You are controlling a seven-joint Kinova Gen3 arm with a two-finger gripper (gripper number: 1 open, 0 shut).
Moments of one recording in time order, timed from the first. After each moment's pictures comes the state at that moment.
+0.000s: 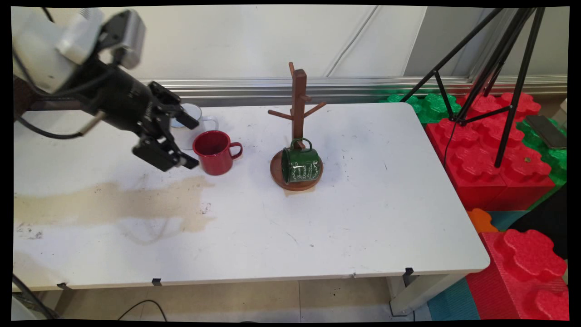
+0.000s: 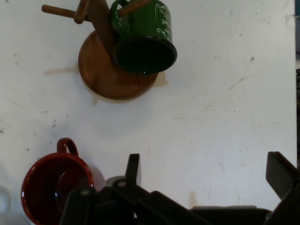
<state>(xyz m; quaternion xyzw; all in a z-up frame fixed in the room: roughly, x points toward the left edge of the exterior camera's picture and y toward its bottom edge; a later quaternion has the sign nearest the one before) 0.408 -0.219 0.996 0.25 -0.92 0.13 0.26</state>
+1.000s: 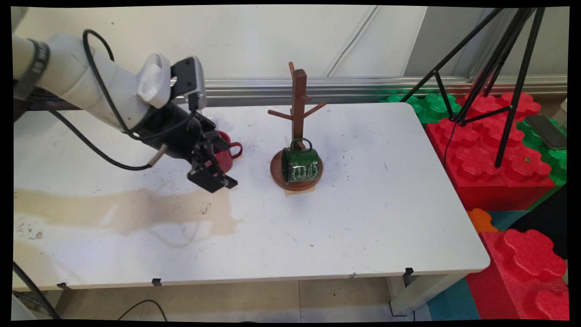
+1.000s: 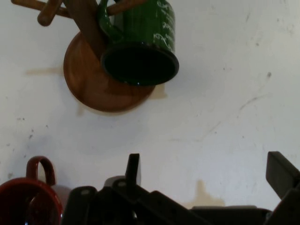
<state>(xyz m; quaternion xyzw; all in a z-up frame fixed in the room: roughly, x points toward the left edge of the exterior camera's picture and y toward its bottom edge) 0.350 -0.241 0.936 0.28 -0.92 0.13 0.25</state>
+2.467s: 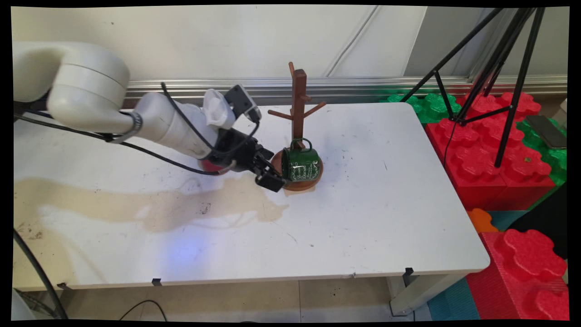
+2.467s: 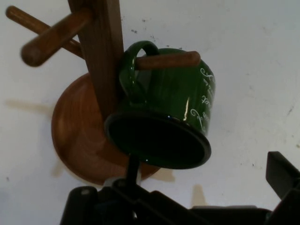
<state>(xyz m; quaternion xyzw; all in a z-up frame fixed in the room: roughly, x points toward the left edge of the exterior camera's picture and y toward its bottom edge) 0.302 -0.290 0.843 0.39 -0.85 0.14 0.34</state>
